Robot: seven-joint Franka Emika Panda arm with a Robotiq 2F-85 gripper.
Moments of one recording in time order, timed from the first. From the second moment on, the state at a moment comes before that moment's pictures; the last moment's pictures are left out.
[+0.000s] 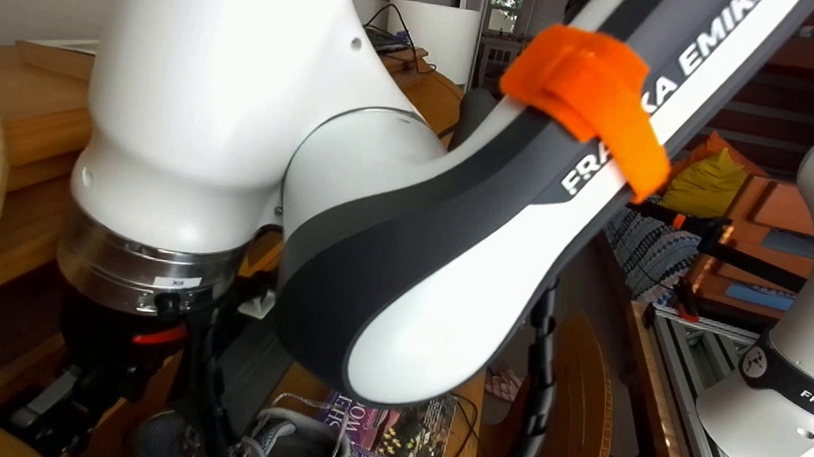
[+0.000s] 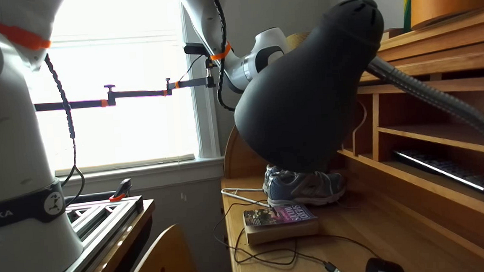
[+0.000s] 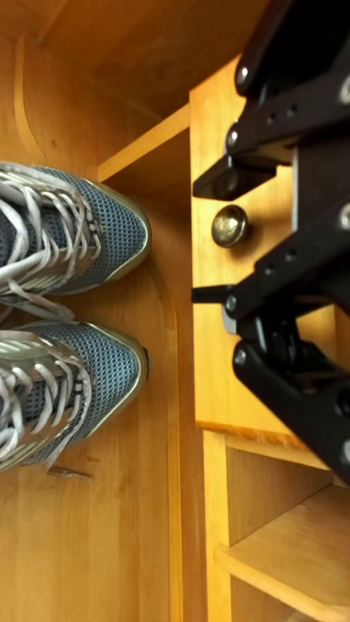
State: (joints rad) arm 0.56 0.48 -0.06 -1.98 -0.18 2.89 0.53
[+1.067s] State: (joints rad) arm 0.66 0.52 -0.15 -1.94 -0.18 2.94 0.53
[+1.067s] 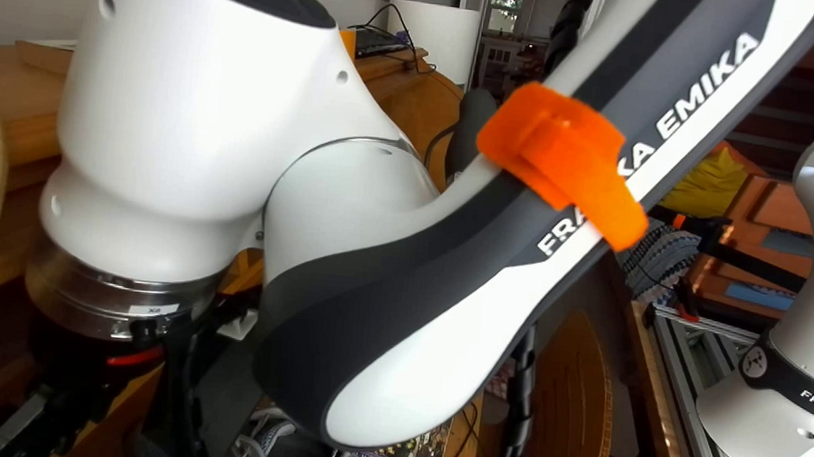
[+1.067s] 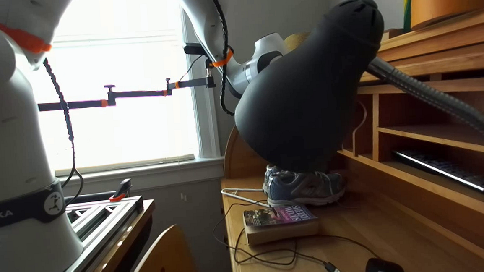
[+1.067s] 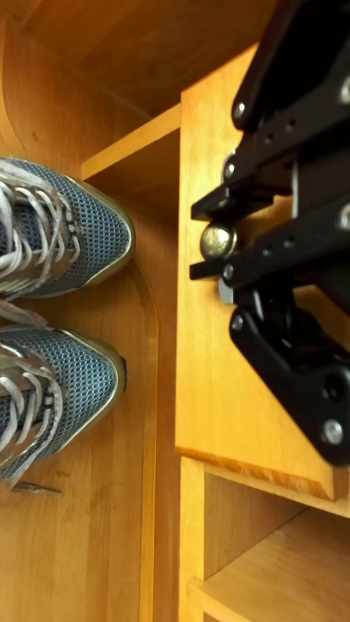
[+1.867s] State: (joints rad) arm 0.62 0.51 -0.11 -1.93 -0.16 2.86 0.52
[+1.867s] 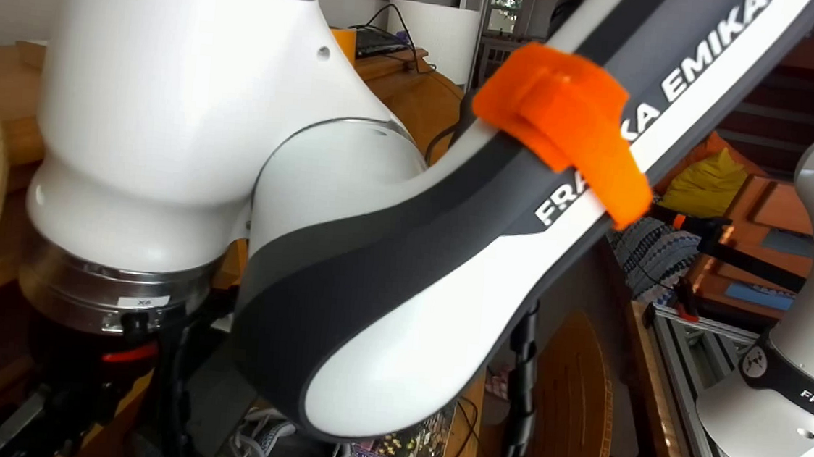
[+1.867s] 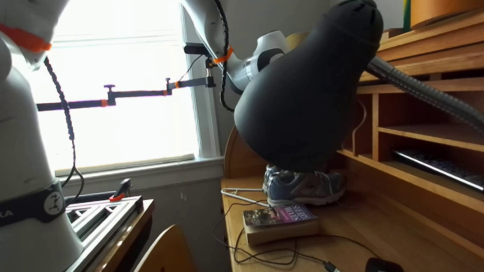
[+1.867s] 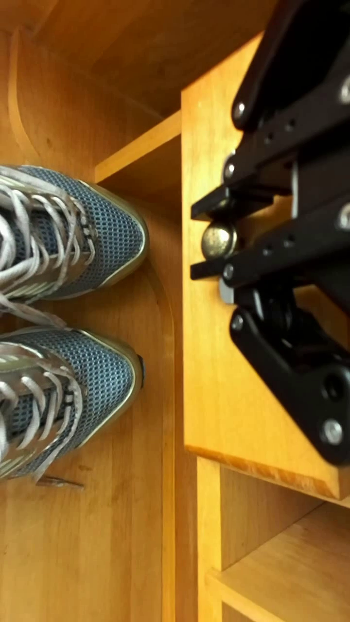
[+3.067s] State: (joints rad) arm 0.47 0.44 0.11 -1.91 -0.12 2.53 0.43
